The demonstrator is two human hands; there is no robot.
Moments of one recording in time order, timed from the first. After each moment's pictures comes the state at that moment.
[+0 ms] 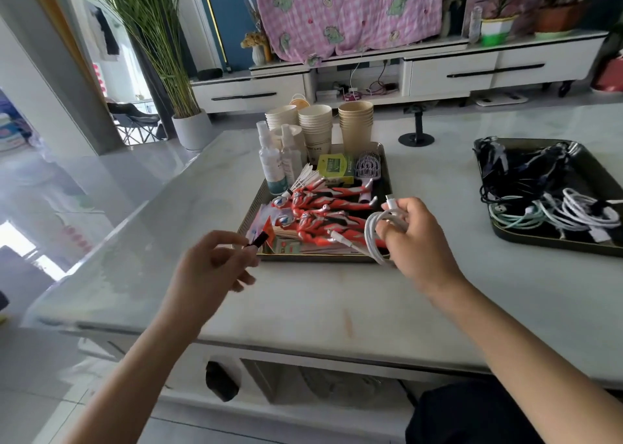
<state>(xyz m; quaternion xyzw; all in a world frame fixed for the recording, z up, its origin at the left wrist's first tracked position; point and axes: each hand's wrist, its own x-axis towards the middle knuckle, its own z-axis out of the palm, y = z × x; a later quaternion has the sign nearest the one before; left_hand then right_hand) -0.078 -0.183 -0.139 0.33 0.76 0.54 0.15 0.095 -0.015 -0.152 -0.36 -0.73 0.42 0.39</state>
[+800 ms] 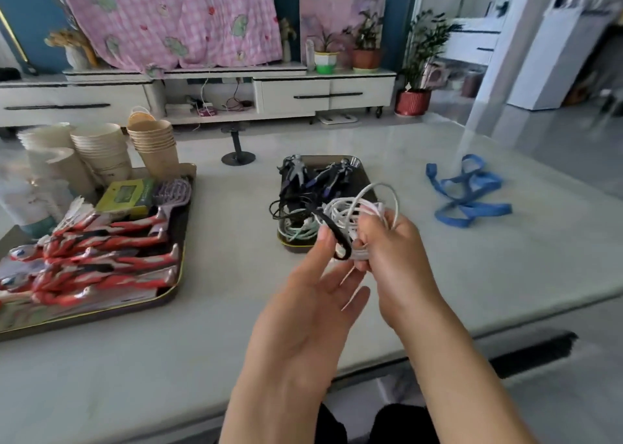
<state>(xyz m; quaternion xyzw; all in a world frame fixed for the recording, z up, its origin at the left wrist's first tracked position) 0.204 -0.033 -0.115 0.15 0.34 0.62 0.69 0.273 0.038 -0.121 -0.48 -0.52 0.47 0.53</state>
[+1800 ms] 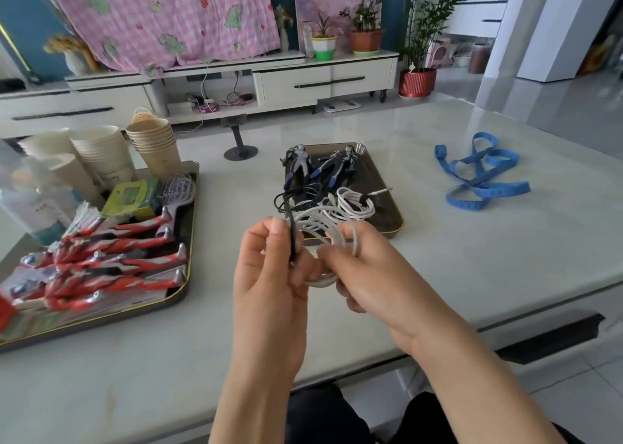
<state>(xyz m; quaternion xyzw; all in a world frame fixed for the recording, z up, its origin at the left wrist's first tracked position) 0.183 -0.026 -0.132 0.27 0.33 0.78 0.45 0.275 0.014 -0.125 -0.43 -0.62 0.57 0.33</state>
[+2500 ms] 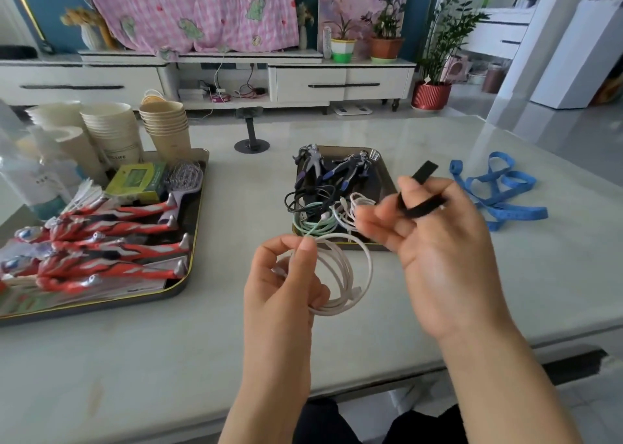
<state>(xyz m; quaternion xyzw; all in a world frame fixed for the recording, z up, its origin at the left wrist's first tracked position) 0.187 -0.028 -0.143 0.21 0.44 0.77 0.41 0.280 0.022 -0.097 -0.29 -0.44 0.59 0.61</state>
